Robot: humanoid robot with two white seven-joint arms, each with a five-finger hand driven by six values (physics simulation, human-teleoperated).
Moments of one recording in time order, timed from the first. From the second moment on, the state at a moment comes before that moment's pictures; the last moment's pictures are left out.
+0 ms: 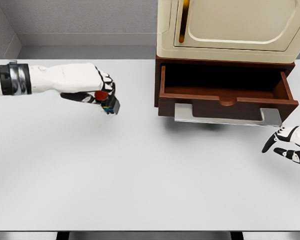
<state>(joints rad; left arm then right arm) -0.88 0.78 -0.78 -1.53 -0.17 -0.61 -0.60 0.31 -0.94 -0.22 -1.76 -0.11 -0.61 0.61</state>
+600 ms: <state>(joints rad) -1.07 0.43 -0.78 -1.37 -0.18 -0.61 -0.61 0.35 -0.94 -0.25 -1.76 -0.12 -0.61 0.61</state>
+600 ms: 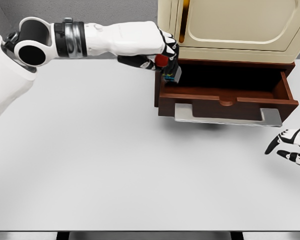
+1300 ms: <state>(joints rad) -1.07 0.18 -0.78 -1.19 -0.30 -0.61 -0.61 0.35 -0.94 -0.25 -1.76 -0.12 -0.61 0.61</state>
